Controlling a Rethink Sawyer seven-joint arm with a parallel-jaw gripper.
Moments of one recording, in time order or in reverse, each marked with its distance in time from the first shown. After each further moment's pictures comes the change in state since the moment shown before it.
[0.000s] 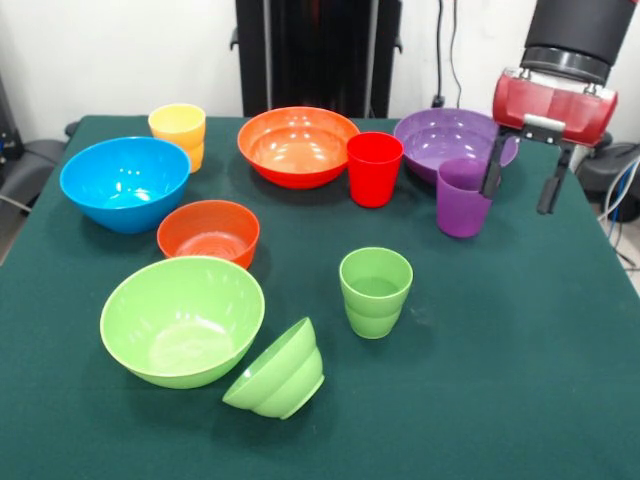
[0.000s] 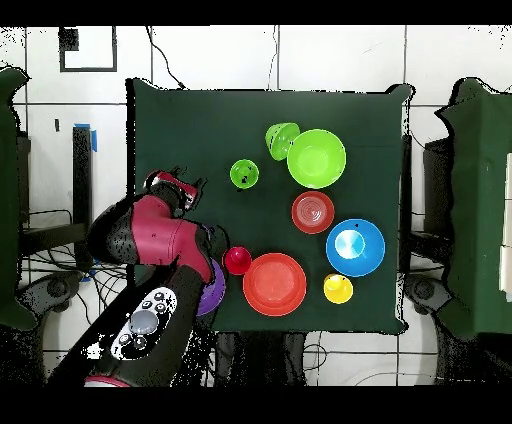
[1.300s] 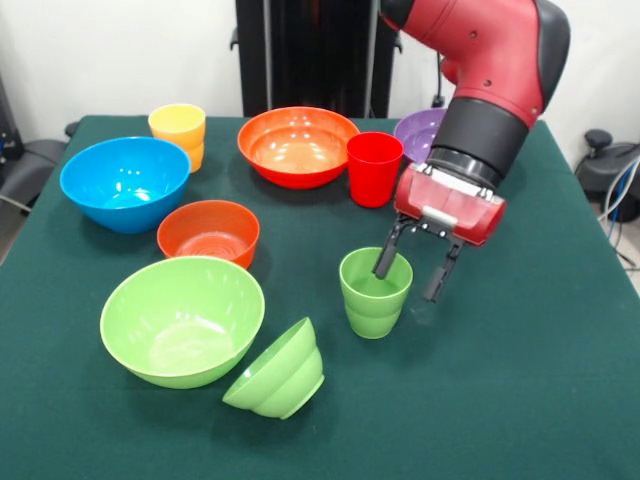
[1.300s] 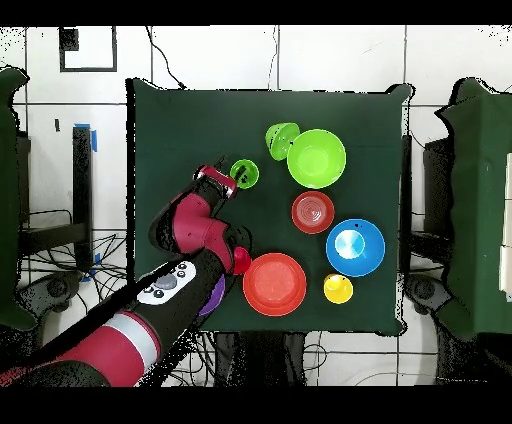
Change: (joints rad) arm 0.017 0.351 -0.154 -0.085 0.142 -0.341 0.000
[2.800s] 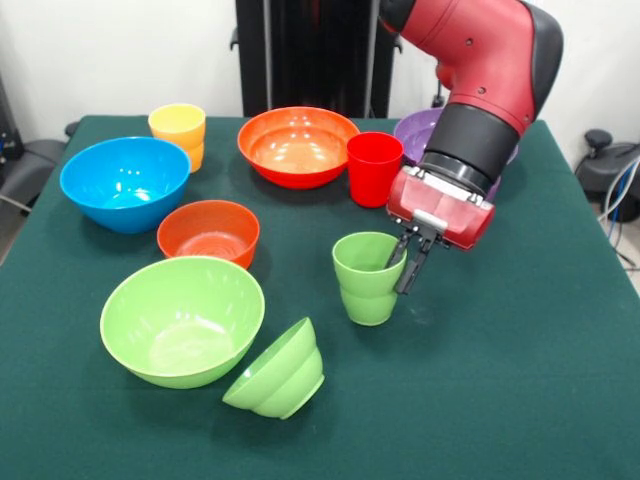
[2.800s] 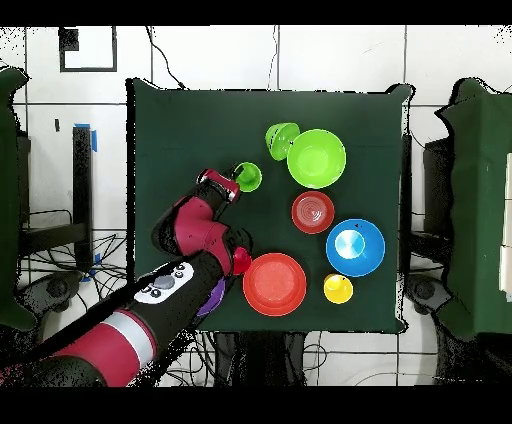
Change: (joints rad) arm 0.015 0.047 -0.026 -0.002 0.020 0.000 0.000
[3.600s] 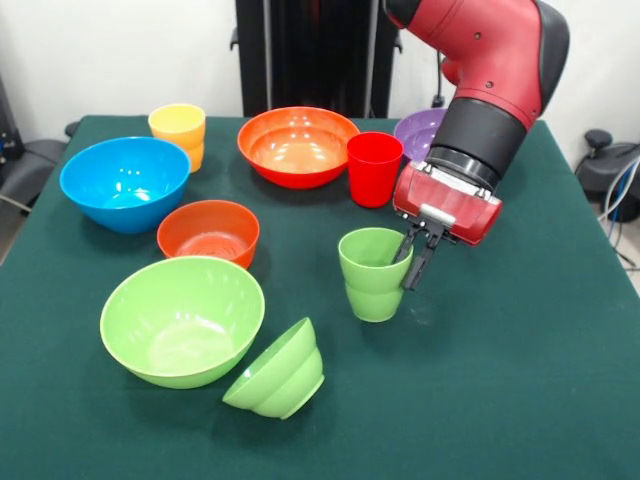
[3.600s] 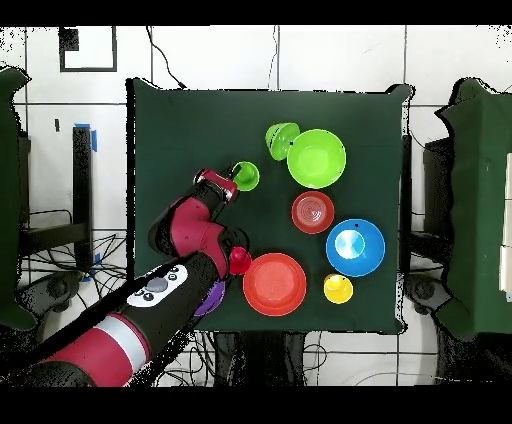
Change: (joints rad) arm 0.023 0.003 -0.020 0.000 0.000 0.000 0.000
